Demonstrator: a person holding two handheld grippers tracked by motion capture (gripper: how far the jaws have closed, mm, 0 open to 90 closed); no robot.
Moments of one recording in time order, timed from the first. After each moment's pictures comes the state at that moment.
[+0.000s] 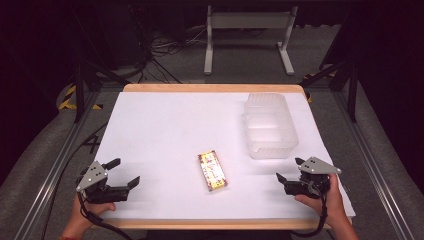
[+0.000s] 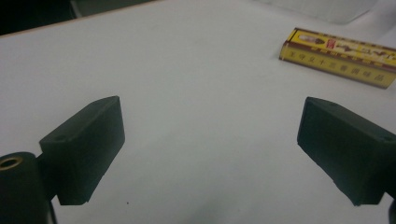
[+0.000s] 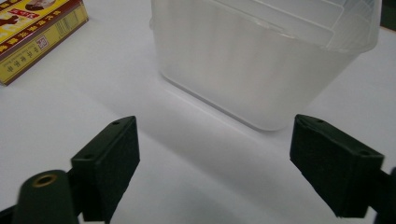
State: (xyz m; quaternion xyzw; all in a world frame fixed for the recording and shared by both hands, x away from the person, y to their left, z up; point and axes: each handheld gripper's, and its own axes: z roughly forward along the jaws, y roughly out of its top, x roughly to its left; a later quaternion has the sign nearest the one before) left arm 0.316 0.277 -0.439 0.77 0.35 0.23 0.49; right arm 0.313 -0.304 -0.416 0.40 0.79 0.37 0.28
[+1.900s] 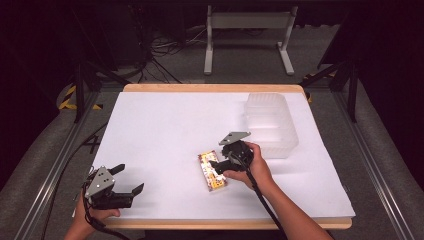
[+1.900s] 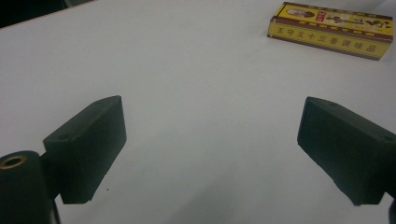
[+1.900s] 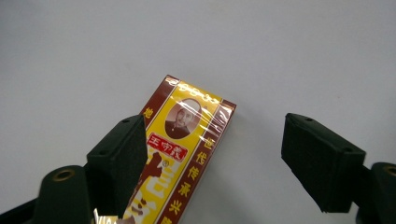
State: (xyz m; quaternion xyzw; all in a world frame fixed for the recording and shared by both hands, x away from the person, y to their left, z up) left arm 0.304 0.267 -0.442 0.79 0.33 0.23 0.46; right arm 0.392 -0.119 -0.397 0.35 0.86 0.34 0.16
